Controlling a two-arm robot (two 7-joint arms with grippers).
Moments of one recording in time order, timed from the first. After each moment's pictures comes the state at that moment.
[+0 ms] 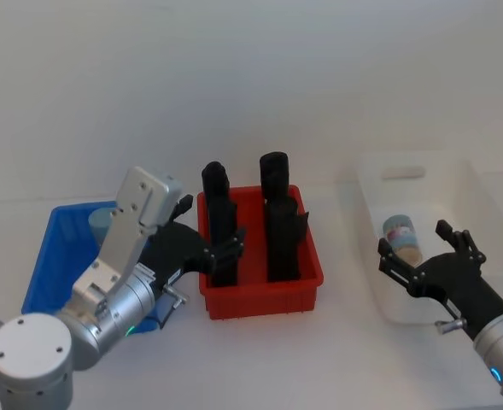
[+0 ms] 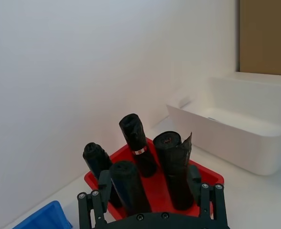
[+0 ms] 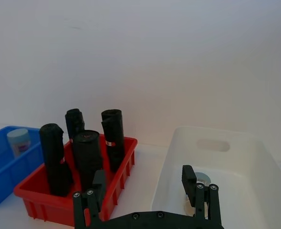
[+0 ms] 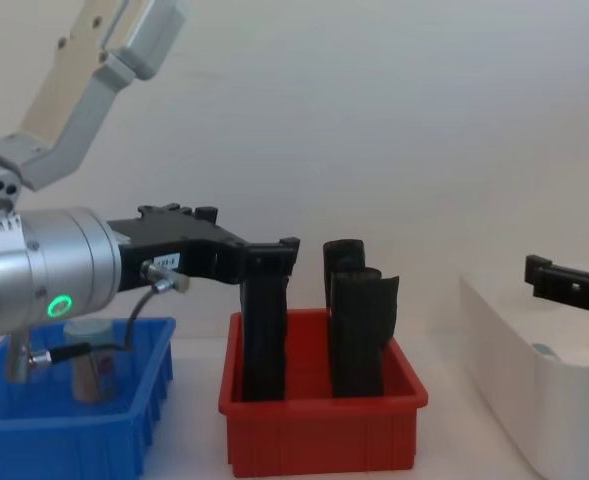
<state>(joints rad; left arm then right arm) -0.31 0.40 0.40 -1.62 -0.24 0.18 -0.20 0.01 0.33 -0.22 -1.73 0.28 0.03 0.06</state>
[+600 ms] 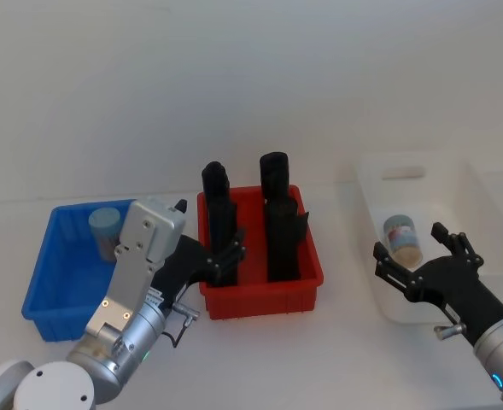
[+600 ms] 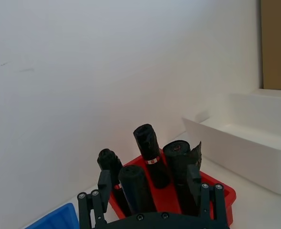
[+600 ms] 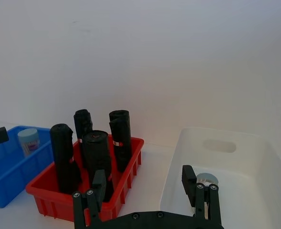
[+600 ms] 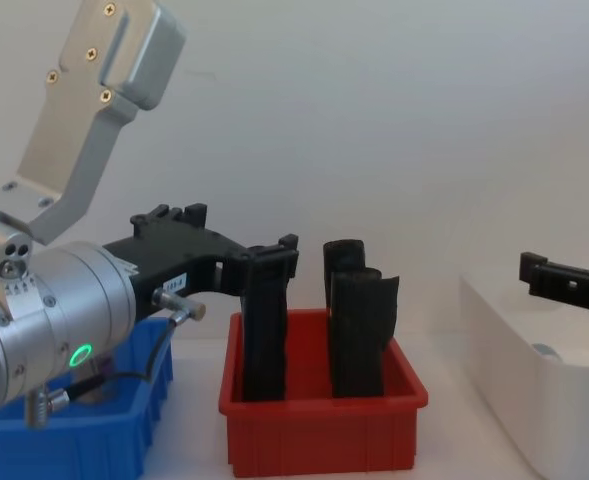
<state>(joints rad) -0.24 0.38 0.45 -1.63 -0.20 0.02 -0.02 -0.01 0.34 -0.23 -1.77 0.29 0.03 0.07</state>
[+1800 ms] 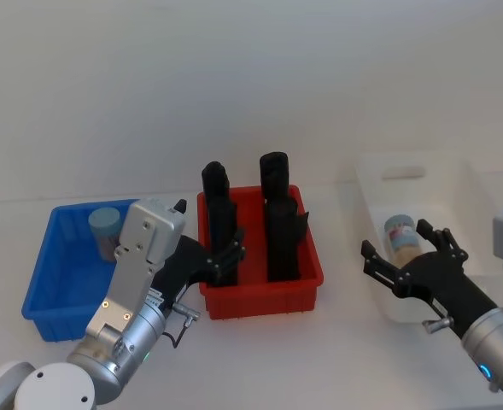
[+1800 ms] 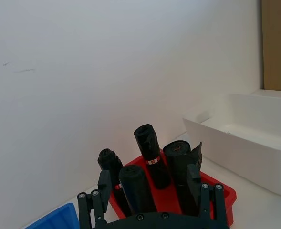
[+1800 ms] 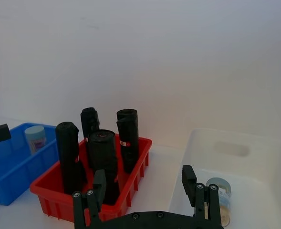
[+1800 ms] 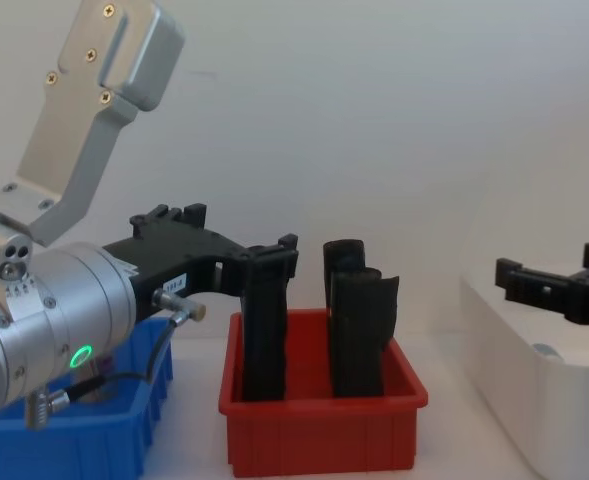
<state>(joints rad) -0.24 0.38 0.45 -1.63 -0.20 0.01 -0.01 0.04 0.31 -0.23 -1.70 0.27 0.02 0.13</state>
